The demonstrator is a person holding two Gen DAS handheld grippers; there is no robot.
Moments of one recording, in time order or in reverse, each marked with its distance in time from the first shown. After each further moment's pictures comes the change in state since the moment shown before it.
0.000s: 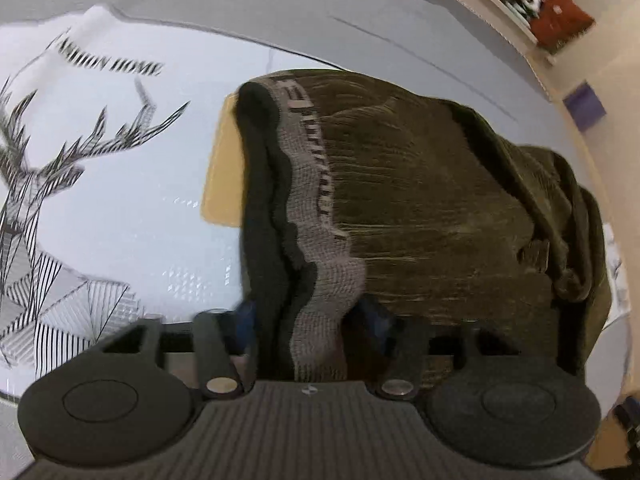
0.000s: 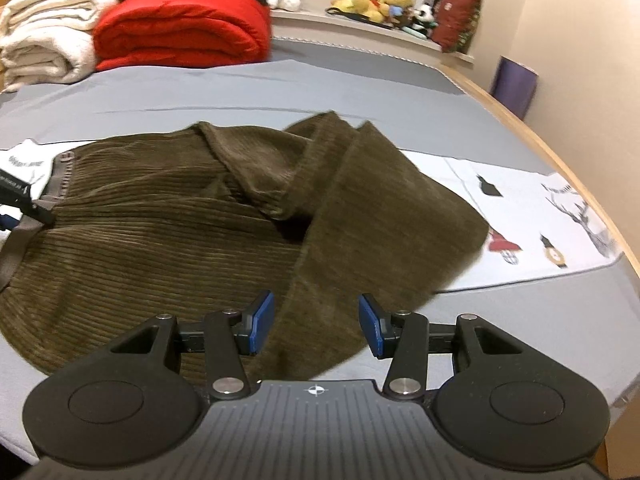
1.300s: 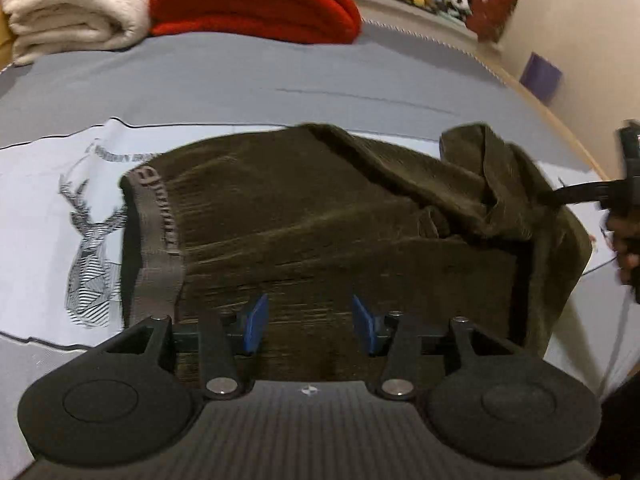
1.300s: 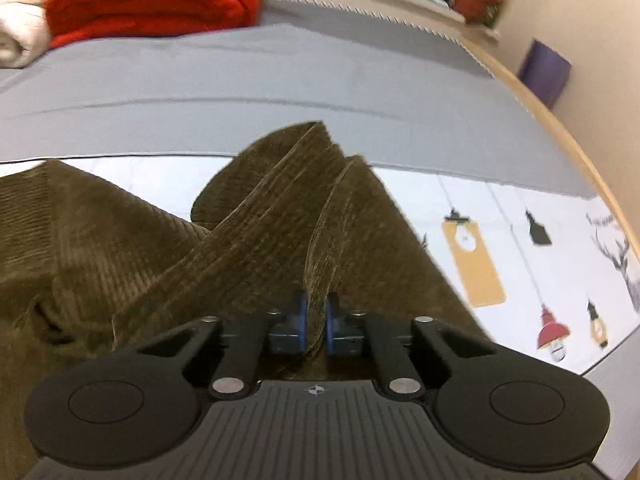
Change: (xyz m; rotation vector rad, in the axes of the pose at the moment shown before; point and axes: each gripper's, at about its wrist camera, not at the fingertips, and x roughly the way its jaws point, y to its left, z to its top) left arm -0.098 -0.071 -0.080 0.231 -0.205 0.083; right arm 0.154 0.002 0.119 -0.054 0.117 0.011
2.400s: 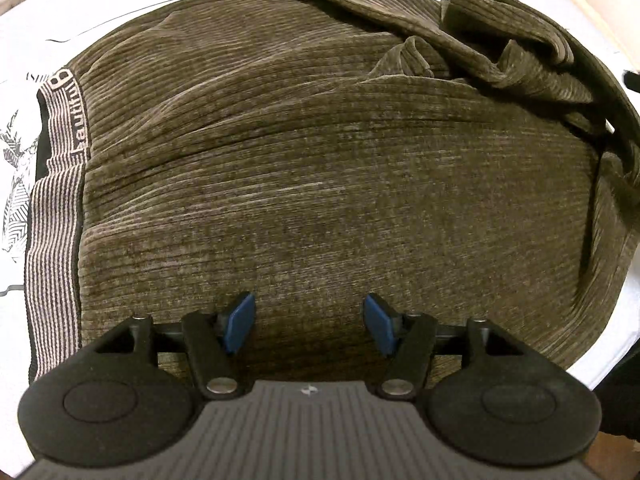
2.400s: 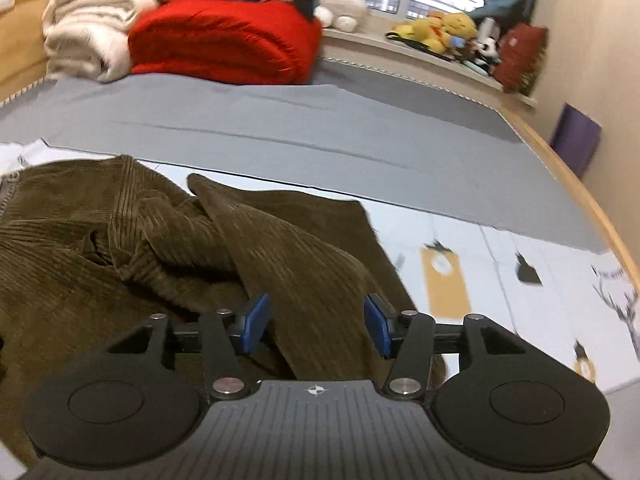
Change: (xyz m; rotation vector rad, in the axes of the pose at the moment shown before) left arm 0.085 -0.047 -0.033 0.106 0.365 0.073; right arm -0.051 -0.069 -0.044 -0.138 -0.189 0.155
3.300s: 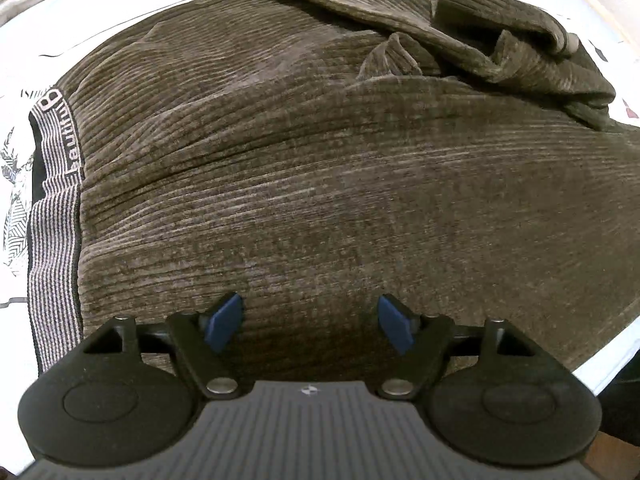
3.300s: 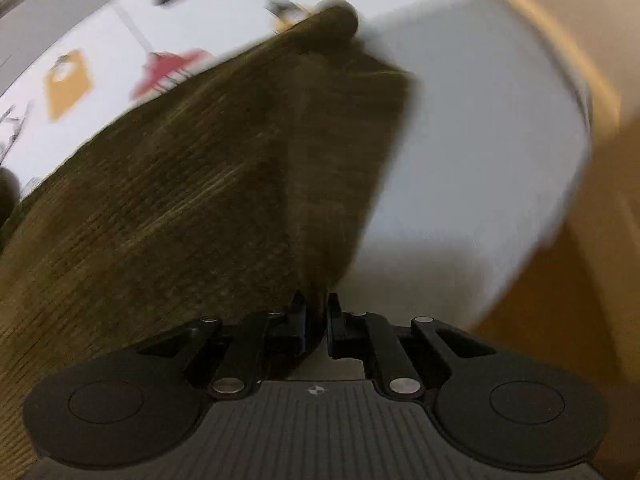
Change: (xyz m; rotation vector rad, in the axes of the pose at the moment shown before) left arm 0.007 -0.022 0.006 0.031 0.008 0.045; right arm -0.030 -0.238 -0.173 0.813 0.596 -0.330
